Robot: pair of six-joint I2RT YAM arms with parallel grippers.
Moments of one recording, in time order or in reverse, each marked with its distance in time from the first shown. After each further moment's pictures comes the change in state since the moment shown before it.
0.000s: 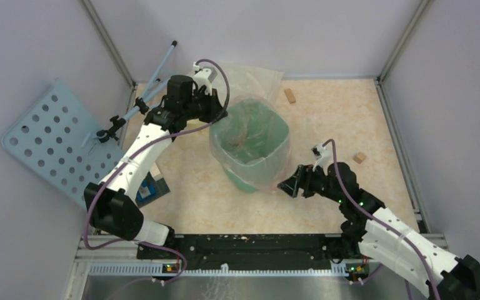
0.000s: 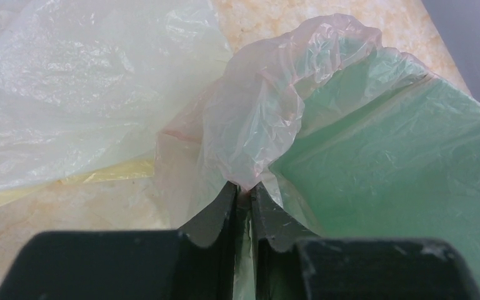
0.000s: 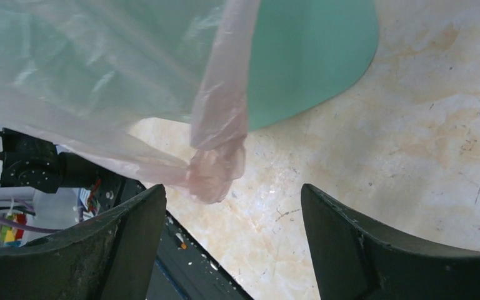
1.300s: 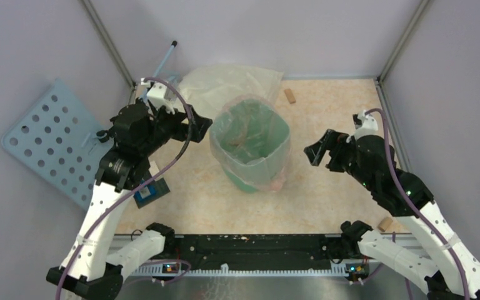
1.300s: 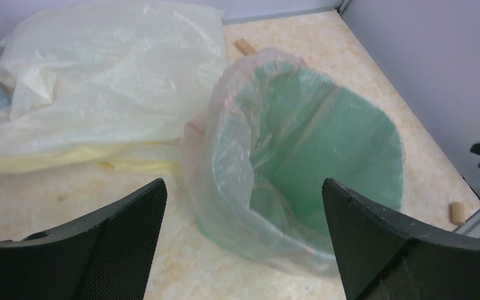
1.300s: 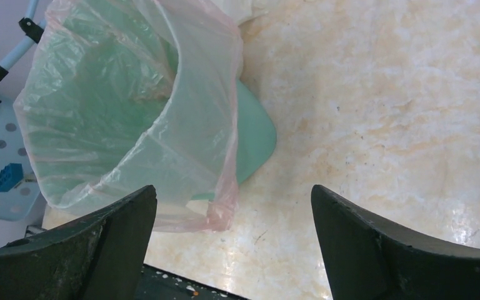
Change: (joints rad) left arm 0.000 -0.466 -0.070 -0.090 -0.151 -0.053; right arm 0.000 0.013 0.692 -0.687 0.467 -0.011
